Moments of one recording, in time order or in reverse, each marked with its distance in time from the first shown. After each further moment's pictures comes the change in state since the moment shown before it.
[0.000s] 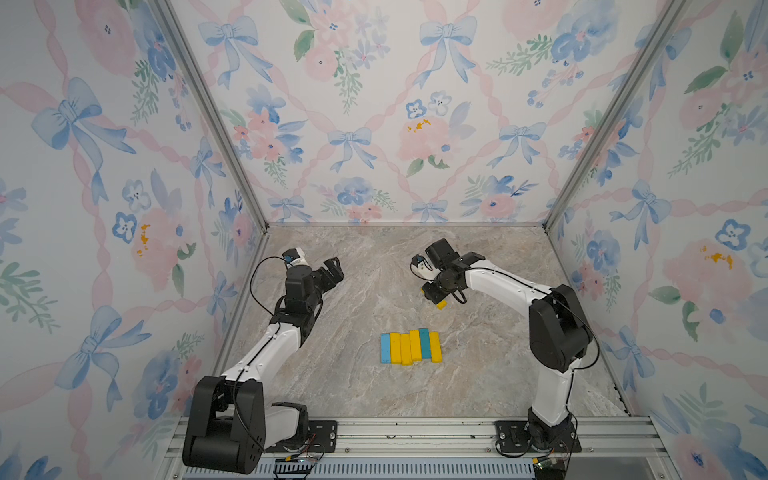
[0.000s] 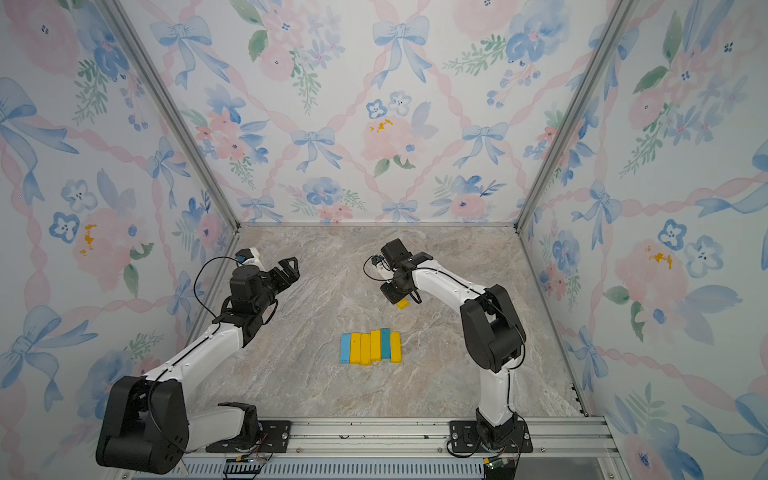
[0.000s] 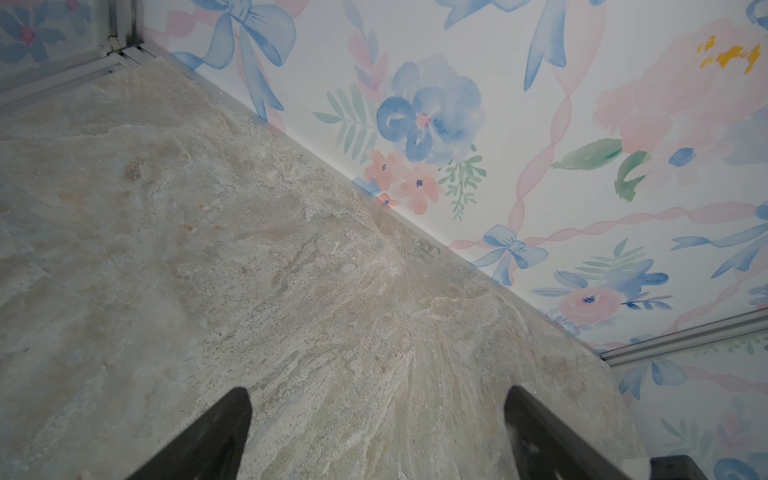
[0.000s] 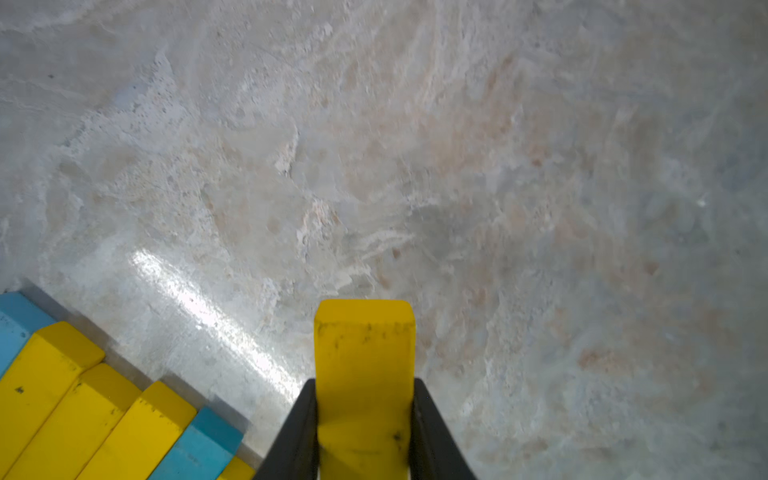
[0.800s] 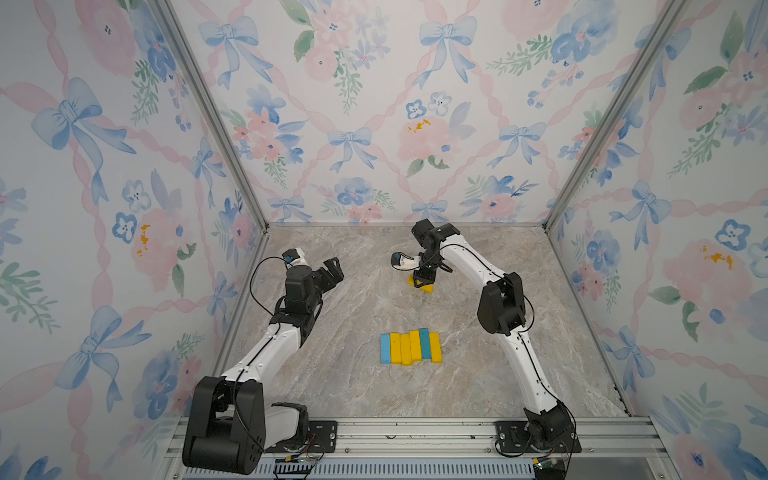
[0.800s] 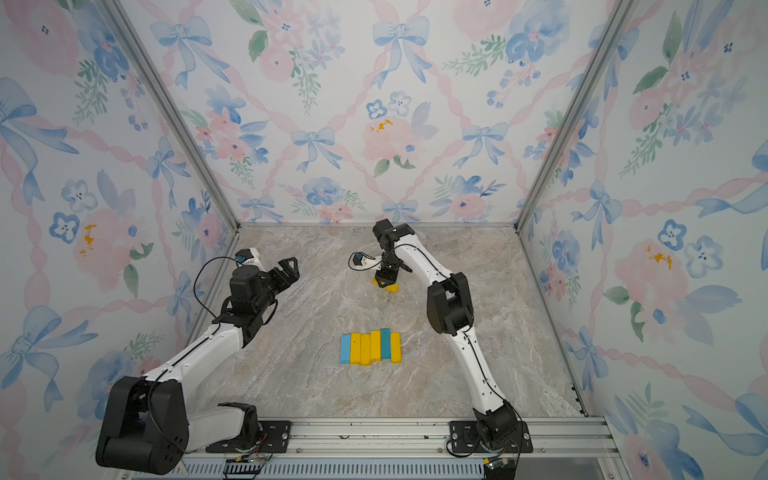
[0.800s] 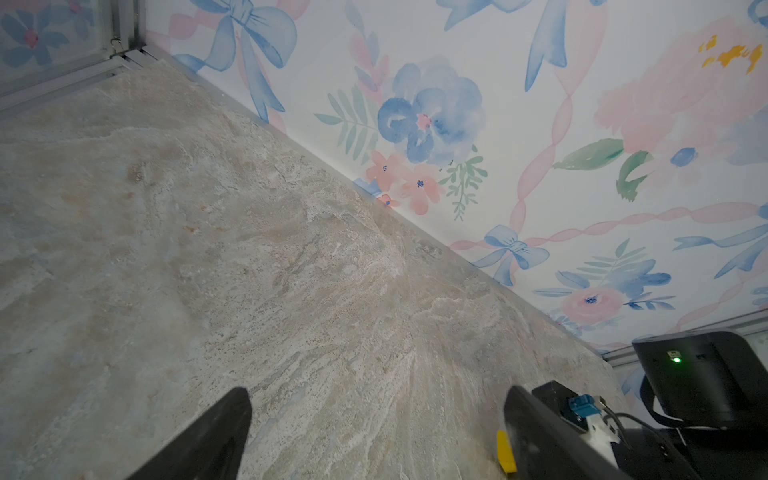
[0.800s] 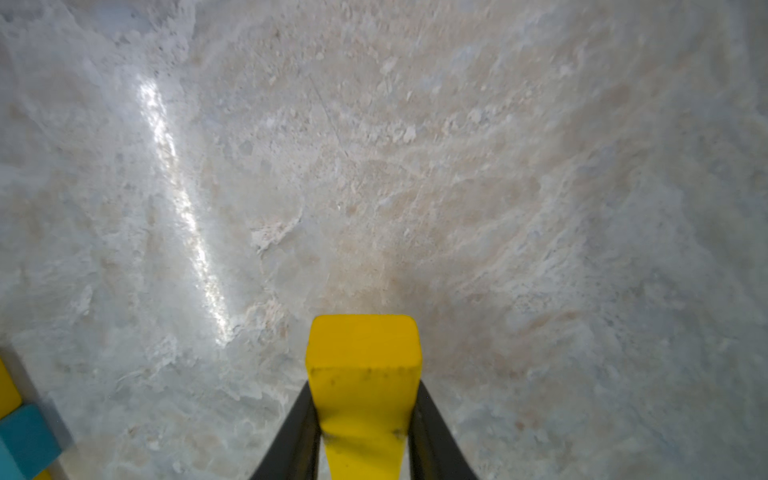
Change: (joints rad) left arm 0.000 -0.001 0.000 0.000 -0.004 0.007; right arm -0.059 0.563 0.837 -0.497 -0.085 -0.636
